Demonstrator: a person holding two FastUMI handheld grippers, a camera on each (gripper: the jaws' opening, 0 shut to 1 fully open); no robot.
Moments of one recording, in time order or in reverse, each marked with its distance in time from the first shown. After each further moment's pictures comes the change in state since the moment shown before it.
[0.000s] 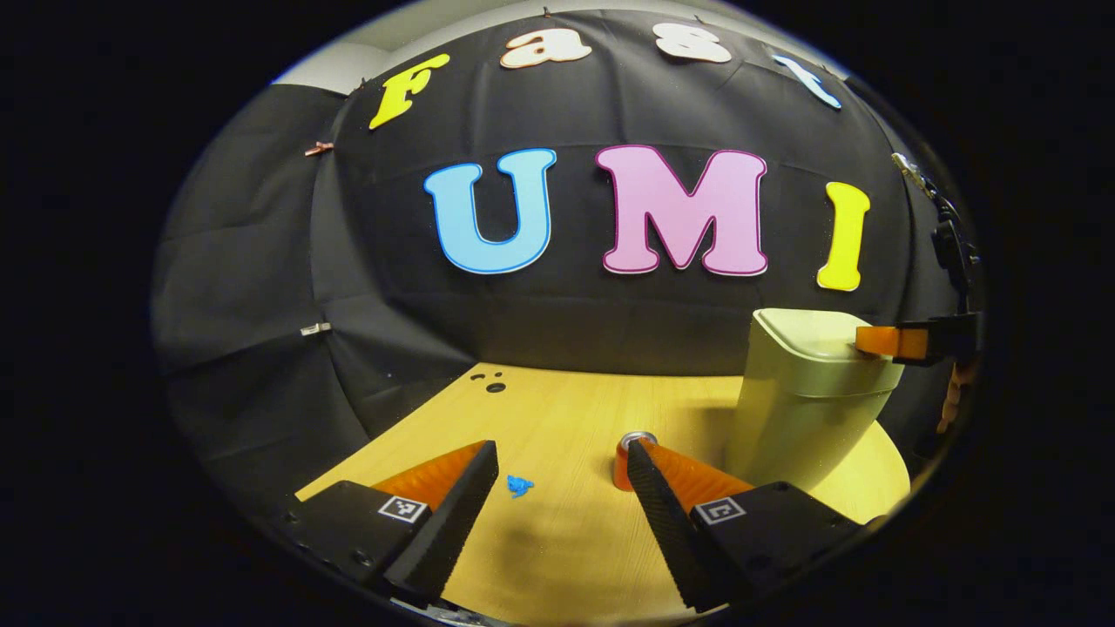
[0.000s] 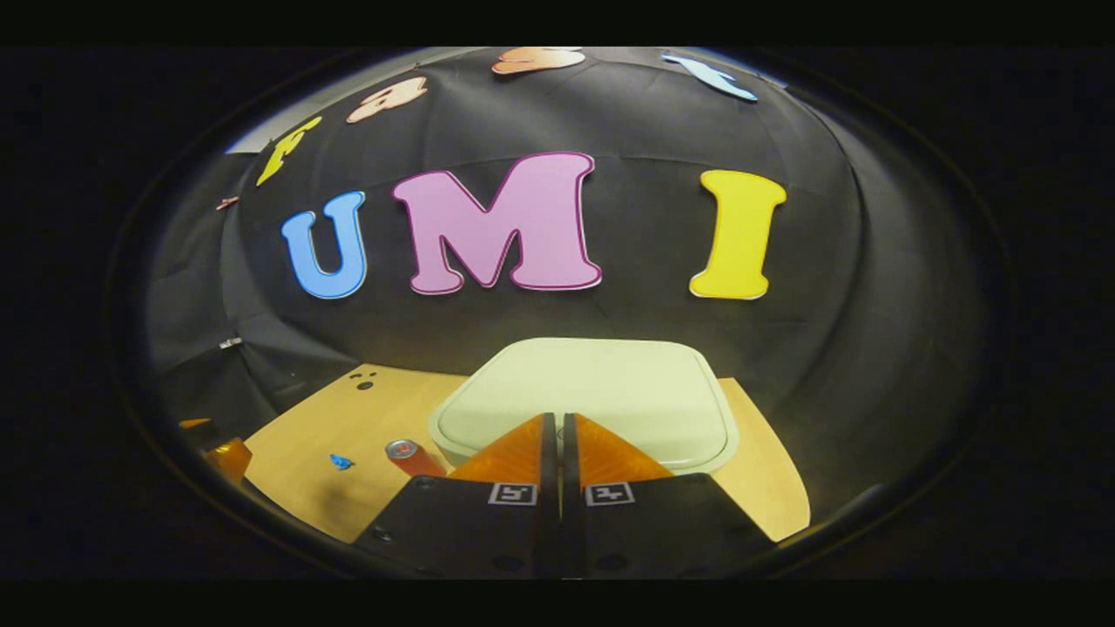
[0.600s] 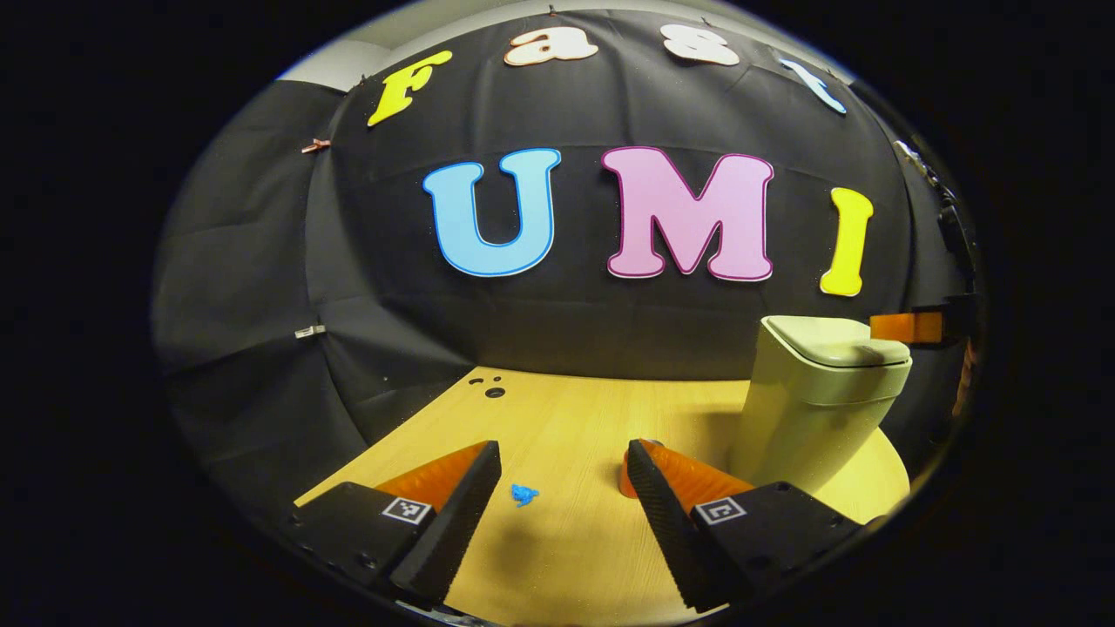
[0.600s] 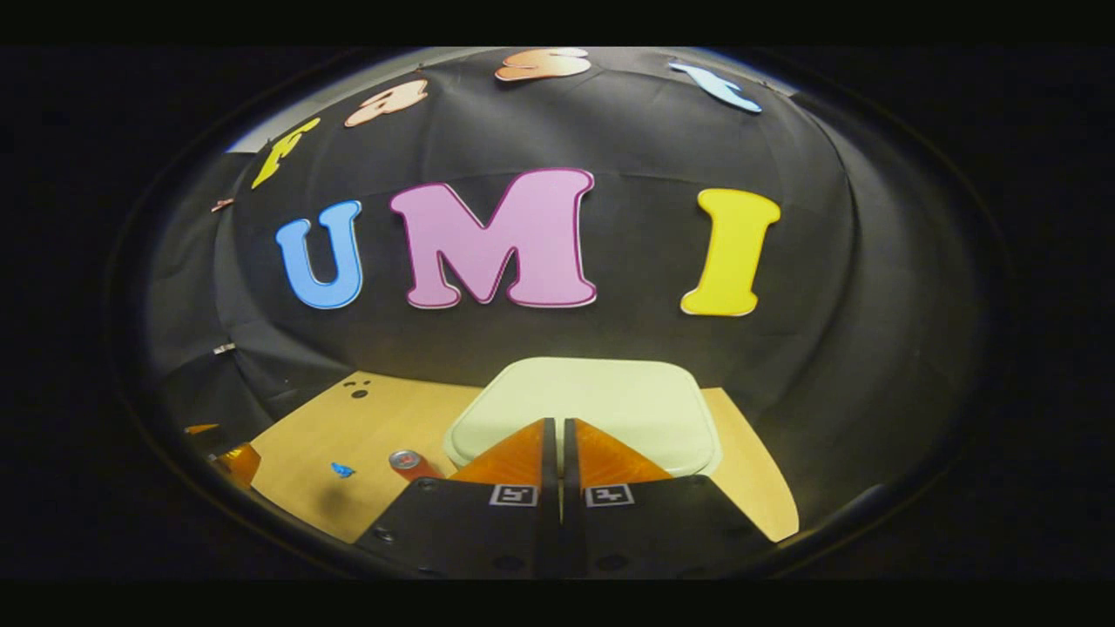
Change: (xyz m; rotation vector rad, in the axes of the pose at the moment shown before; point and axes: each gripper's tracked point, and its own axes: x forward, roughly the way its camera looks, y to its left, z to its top) left arm 0.017 0.023 0.004 -0.020 0.017 -0.037; right arm -0.019 0.006 0.039 0.017 -0.042 -0.064
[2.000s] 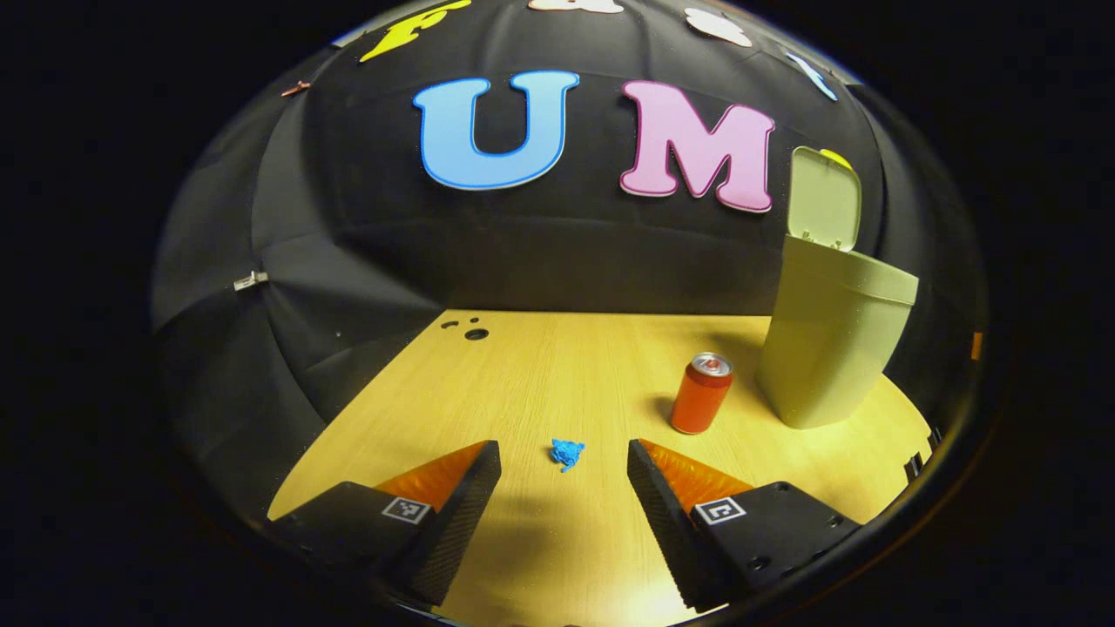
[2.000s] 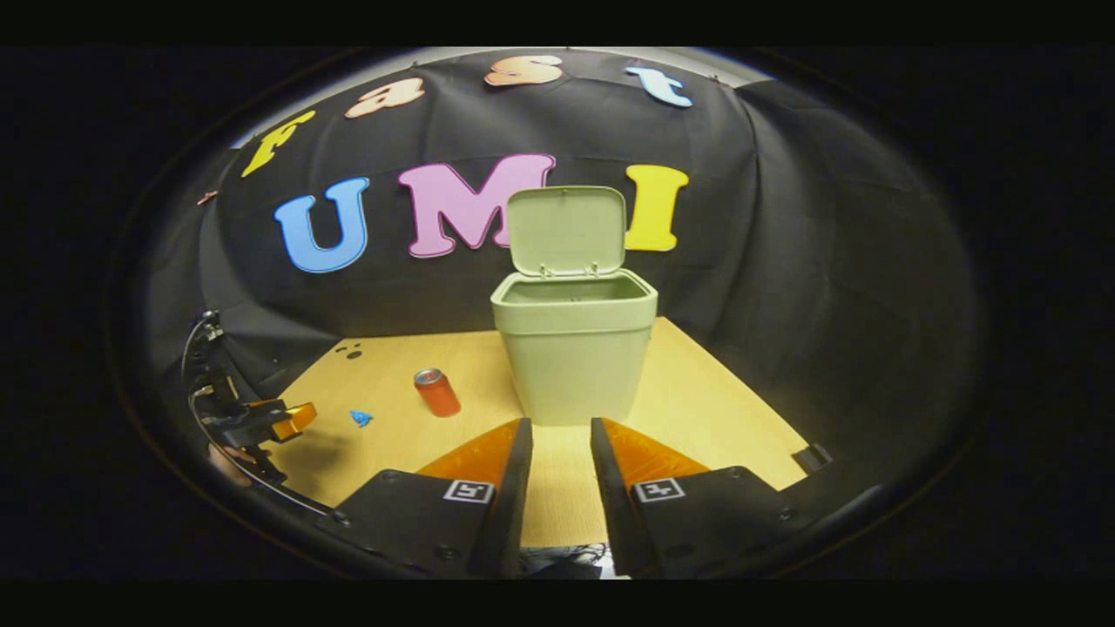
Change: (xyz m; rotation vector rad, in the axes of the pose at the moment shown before) left arm 0.088 0.094 -0.128 0.014 0.165 -0.197; right arm -0.187 0.045 -0.136 0.097 0.160 -0.183
